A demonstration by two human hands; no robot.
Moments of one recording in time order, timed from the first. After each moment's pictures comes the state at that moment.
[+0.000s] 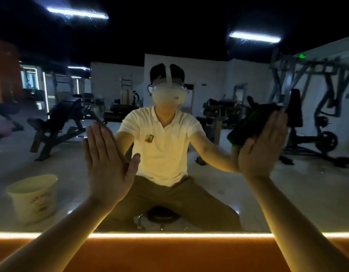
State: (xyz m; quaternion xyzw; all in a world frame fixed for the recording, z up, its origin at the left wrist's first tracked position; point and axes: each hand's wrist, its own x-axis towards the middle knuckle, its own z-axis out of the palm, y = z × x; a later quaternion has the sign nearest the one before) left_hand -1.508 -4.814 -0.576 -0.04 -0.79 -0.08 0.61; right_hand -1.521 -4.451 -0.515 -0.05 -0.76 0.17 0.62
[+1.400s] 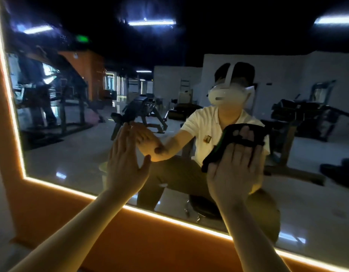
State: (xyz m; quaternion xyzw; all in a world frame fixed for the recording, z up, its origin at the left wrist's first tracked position) left_hand -1.451 -4.995 -0.598 0.00 -0.83 -0.15 0.53; right_hand -1.504 -4.737 -0.589 0.09 -0.80 0.11 0.58
